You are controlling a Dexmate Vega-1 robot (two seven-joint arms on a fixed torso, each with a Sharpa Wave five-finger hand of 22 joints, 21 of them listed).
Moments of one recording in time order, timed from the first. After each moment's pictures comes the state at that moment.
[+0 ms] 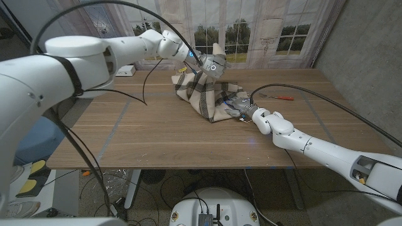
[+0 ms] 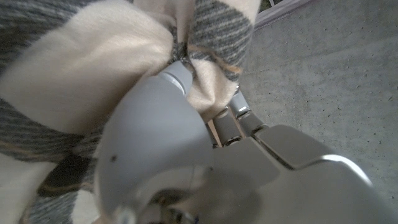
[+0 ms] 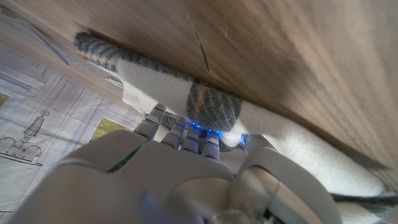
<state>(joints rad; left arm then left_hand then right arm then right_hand) -0.42 0.24 1.69 -0.68 1.90 -0.17 0.98 1.45 0.10 0.44 -0.16 0.21 1.09 -0.08 0.47 0.23 0.91 -0.16 0.46 0.50 0.93 -0.09 0.49 0.29 0.35 -0.04 1.25 0.19 -0.53 -0.67 -1.02 -1.45 -0.77 -0.27 0.15 0.39 0.11 0.43 -0.08 0.19 0.19 -0.13 0.18 0.18 0.08 -0.04 0.19 0.19 0.01 -0.04 0.19 0.18 0.09 0.10 0.22 0.17</state>
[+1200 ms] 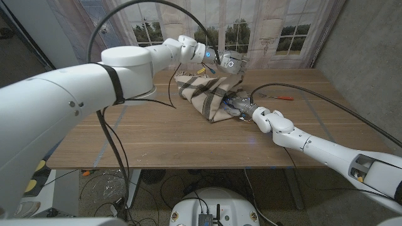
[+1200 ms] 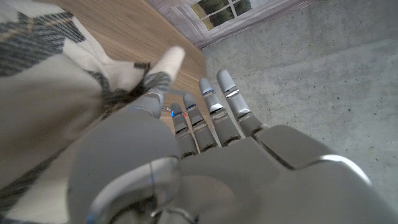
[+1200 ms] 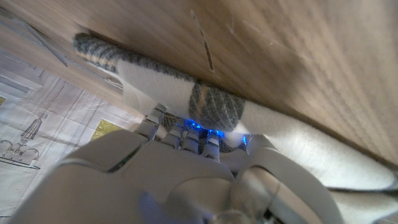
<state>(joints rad) -0.35 0.05 1.63 -0.40 1.79 -0.04 1.06 0.87 0.10 0.42 0.01 0.19 0.44 -0.17 0.18 0.20 0.47 -0.13 0.18 0.33 0.59 -0.06 0.19 0.29 0.27 -0.04 1.07 0.16 -0.52 -0.66 -1.01 -1.42 -0.76 -0.25 0.15 0.39 0.11 0.43 -0.08 0.18 0.19 -0.13 0.18 0.18 0.08 -0.04 0.19 0.19 0.00 -0.03 0.19 0.18 0.09 0.10 0.21 0.17</state>
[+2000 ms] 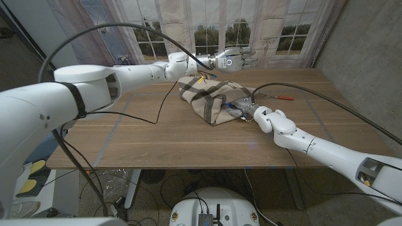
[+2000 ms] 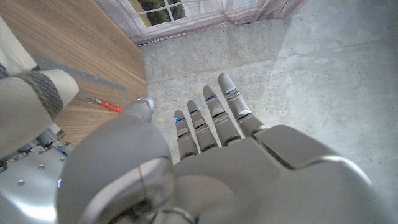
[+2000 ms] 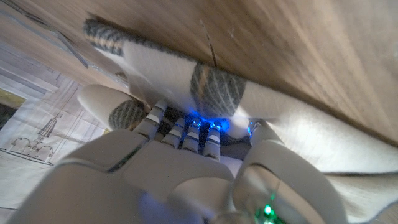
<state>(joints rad) -0.20 0.43 1.55 -1.05 1.59 0.25 0.92 0.77 0.10 0.41 0.04 0.19 0.35 -0.18 0.18 0.19 0.40 -0.12 0.19 0.30 0.51 -0.05 0.19 0.26 0.24 -0.01 1.01 0.17 -0.56 -0.70 -0.96 -1.57 -0.82 -0.36 0.20 0.41 0.09 0.41 -0.13 0.18 0.20 -0.13 0.19 0.19 0.08 -0.04 0.19 0.19 0.01 -0.03 0.19 0.18 0.10 0.10 0.21 0.17</state>
